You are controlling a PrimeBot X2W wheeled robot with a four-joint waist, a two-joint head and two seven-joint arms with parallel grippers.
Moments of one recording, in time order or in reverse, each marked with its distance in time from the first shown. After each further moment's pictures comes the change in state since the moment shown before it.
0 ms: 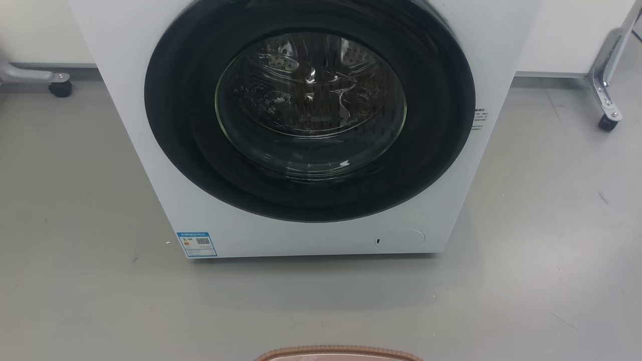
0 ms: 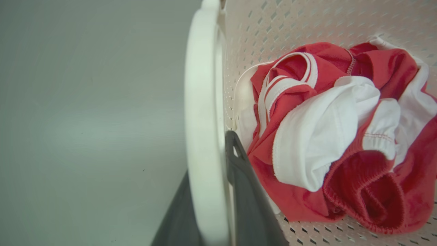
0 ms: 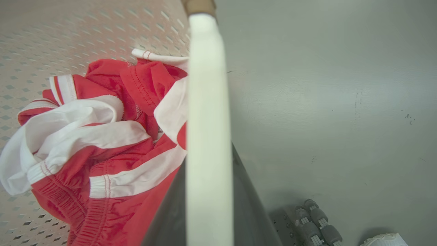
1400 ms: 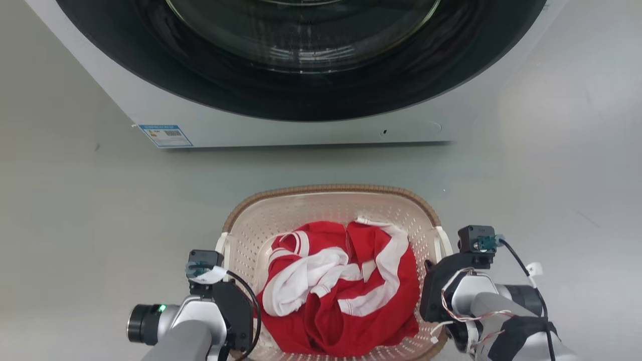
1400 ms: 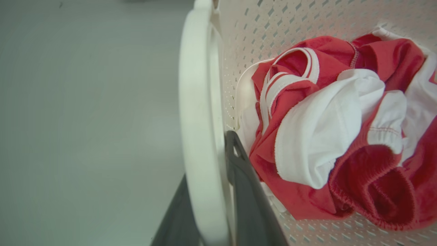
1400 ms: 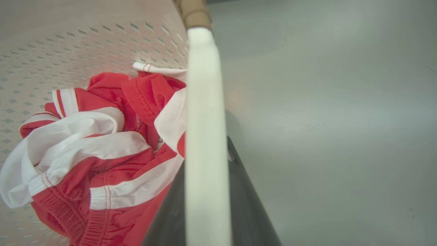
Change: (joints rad) left arm -0.378 0.011 0.024 -0.023 -0.008 0.035 -0.010; right arm -0.436 -0.016 0.005 0.022 -0.006 -0.001 -0.040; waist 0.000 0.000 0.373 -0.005
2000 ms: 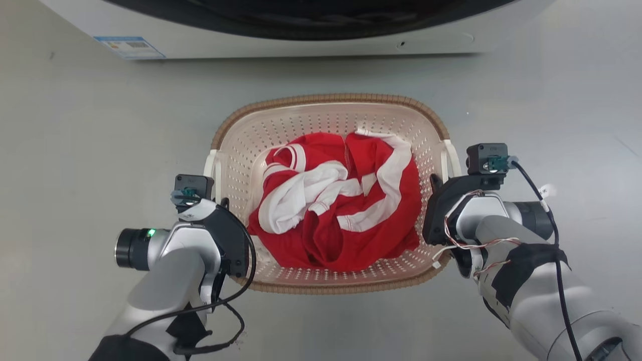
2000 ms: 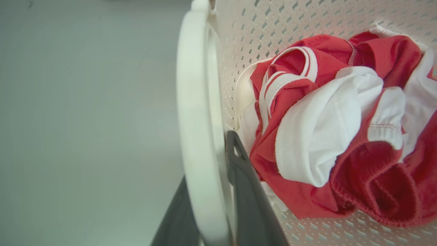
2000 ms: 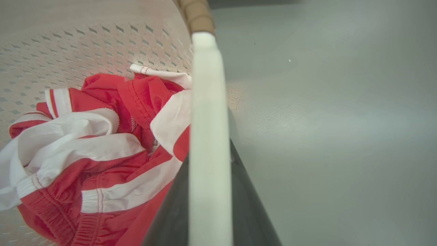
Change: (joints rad) left arm -0.191 0.009 0.023 -0.007 0.011 0.007 -0.025; right arm -0.223 0.000 0.001 0.050 -0.051 0.001 -0.030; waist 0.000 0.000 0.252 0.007
